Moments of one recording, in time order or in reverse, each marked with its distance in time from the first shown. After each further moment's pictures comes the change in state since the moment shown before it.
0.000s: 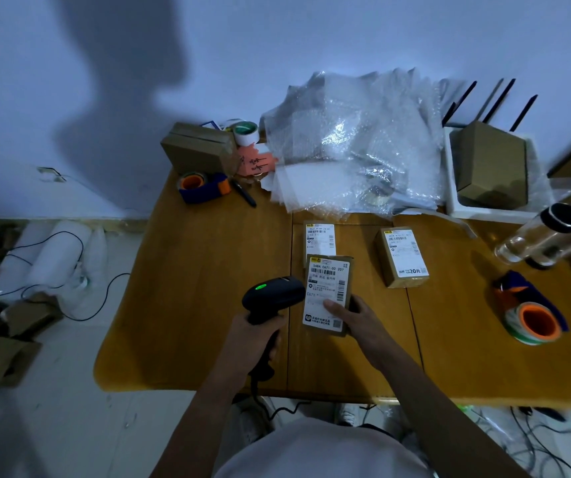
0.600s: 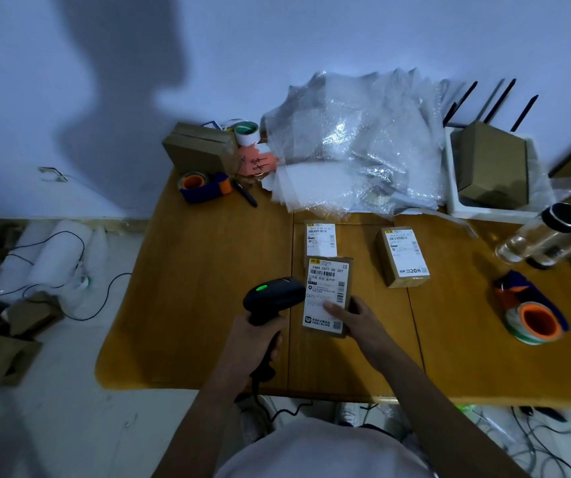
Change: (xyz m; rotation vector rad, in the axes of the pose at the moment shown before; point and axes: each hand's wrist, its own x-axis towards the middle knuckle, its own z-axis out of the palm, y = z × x) left_hand -0.002 -0.002 0.001 -0.016 0.019 0.003; right_hand 0.000 0.005 0.001 0.004 0.014 0.010
